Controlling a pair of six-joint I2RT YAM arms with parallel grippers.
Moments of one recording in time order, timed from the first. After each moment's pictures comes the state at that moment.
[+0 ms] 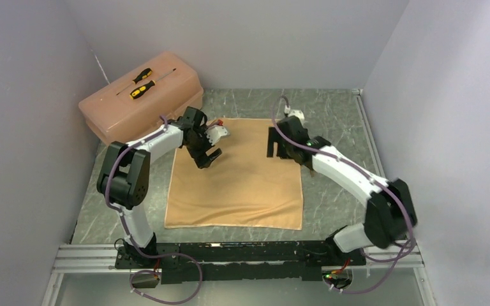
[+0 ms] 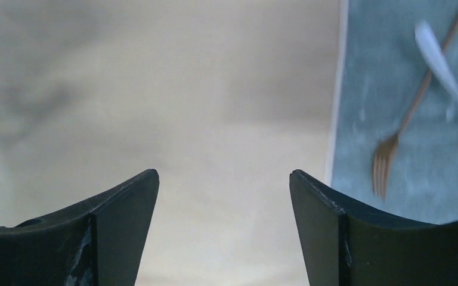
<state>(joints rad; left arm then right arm) -0.37 1.84 1.26 -0.52 0.25 0.66 0.54 1.50 1.11 -0.41 0.28 0.45</state>
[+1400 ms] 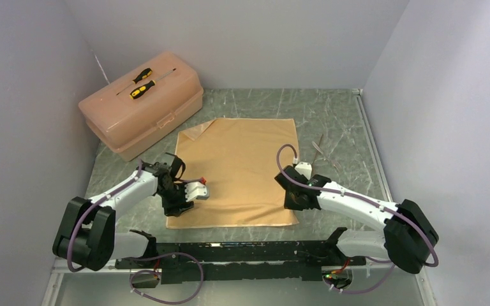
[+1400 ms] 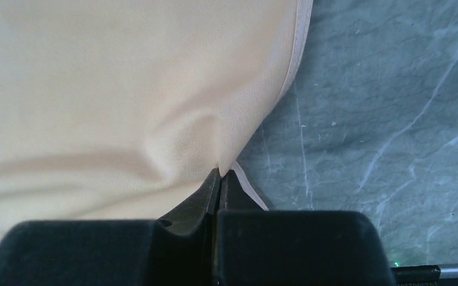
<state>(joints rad) -0.35 1.29 0.64 -0.81 0.30 0.99 0.78 1.20 0.61 -0.66 0.29 0.89</state>
